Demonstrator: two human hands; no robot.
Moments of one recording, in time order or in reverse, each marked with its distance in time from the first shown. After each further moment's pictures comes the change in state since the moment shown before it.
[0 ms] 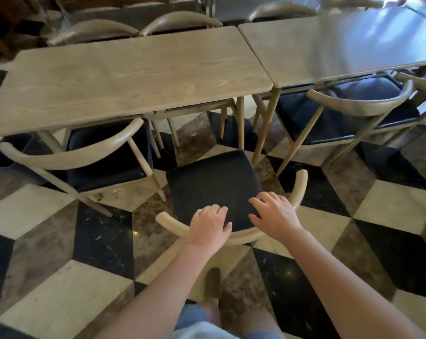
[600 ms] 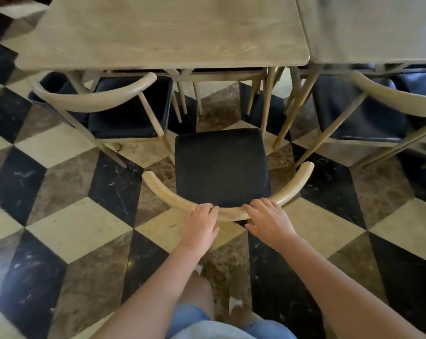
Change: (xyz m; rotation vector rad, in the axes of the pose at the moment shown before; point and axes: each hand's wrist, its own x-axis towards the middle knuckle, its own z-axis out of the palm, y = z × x) left_hand -0.030 0.069 0.064 0.011 -0.044 -0.249; right_hand -0.017 0.080 0.053 -0.043 -0.147 -0.406
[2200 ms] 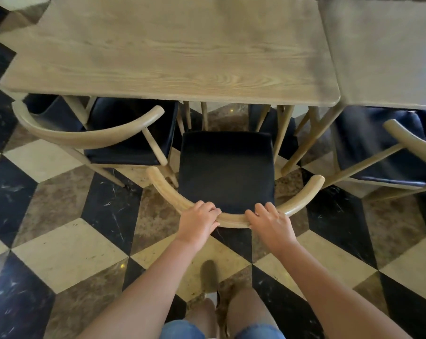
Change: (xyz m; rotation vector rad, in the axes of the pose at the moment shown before) left_hand 0.178 -0.096 -0.053 0.008 0.008 0.056; right_hand 0.177 0.039 -0.055 -0.155 -0.019 0.075
